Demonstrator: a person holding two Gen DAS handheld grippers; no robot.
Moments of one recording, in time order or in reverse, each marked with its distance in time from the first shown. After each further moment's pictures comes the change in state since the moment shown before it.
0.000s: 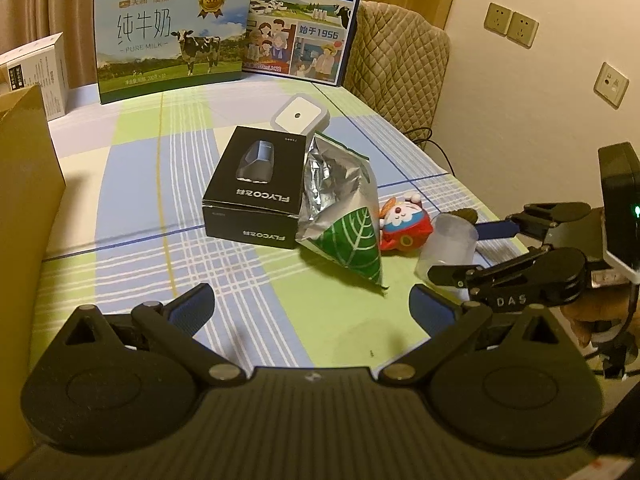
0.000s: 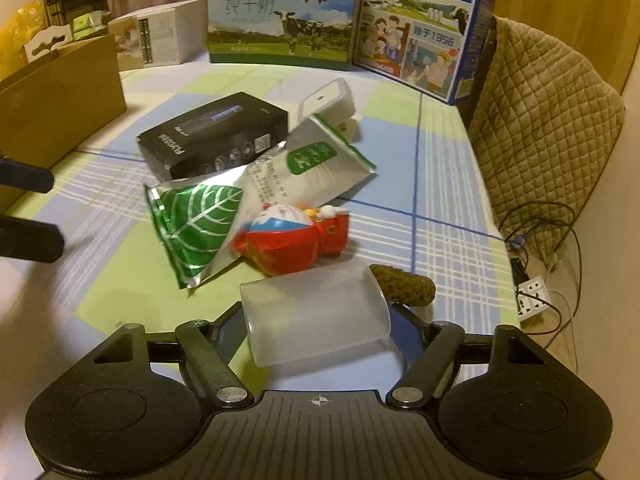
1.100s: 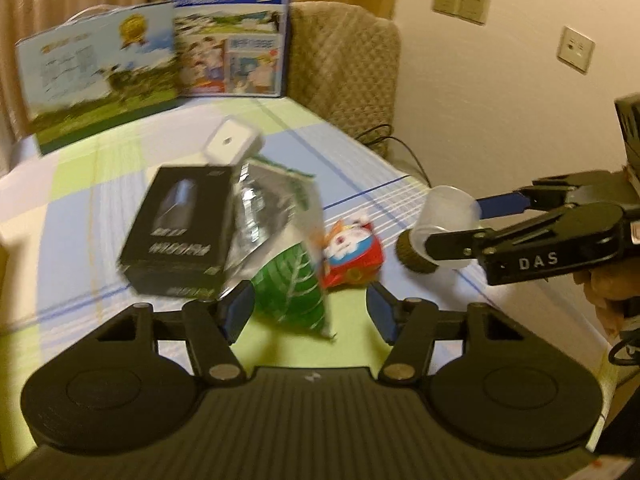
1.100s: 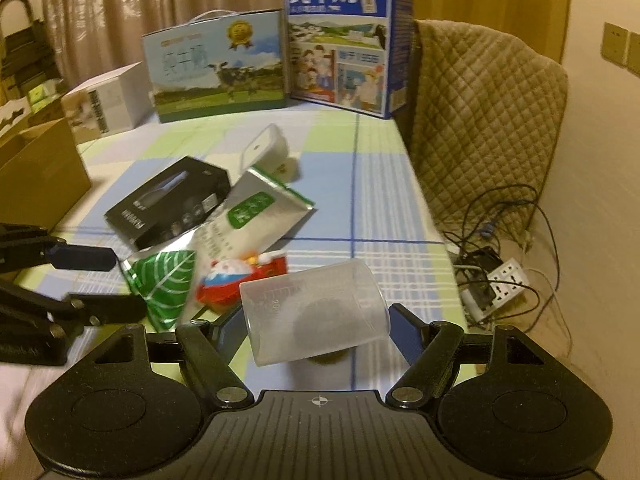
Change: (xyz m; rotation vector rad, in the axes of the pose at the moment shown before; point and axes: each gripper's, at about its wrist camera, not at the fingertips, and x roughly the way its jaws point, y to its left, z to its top) left arm 0.042 -0.049 0.022 0.174 -0.027 -0.067; right arm -0.037 -0.039 0.008 0.210 -0.084 -0.058
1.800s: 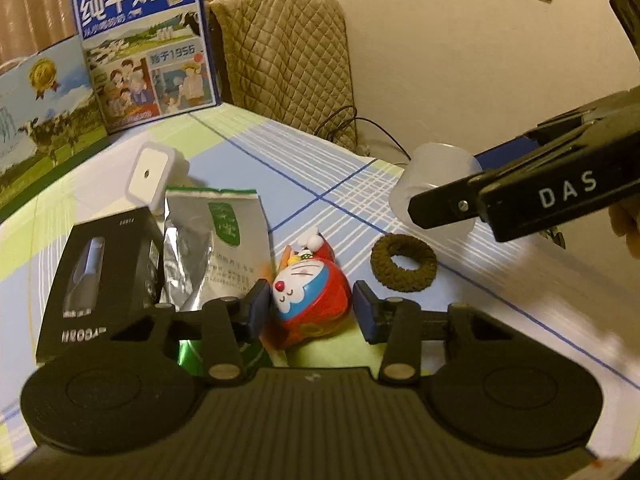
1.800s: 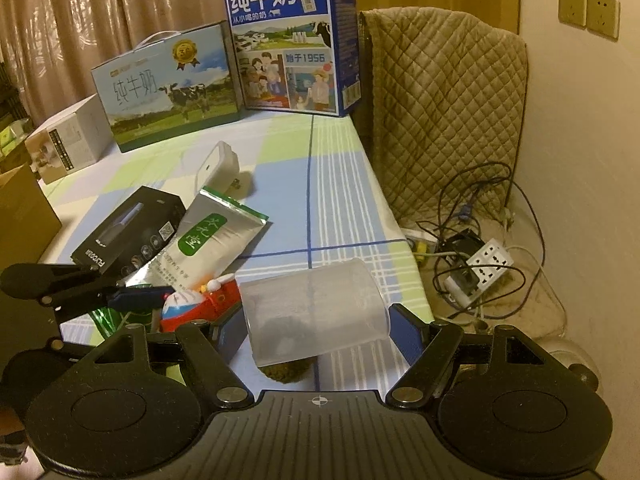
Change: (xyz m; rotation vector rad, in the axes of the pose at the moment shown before) left arm 0.070 -0.037 0.011 0.198 0.019 -0.013; right arm 0.002 -0.030 0.009 0.125 -0.004 -0.032
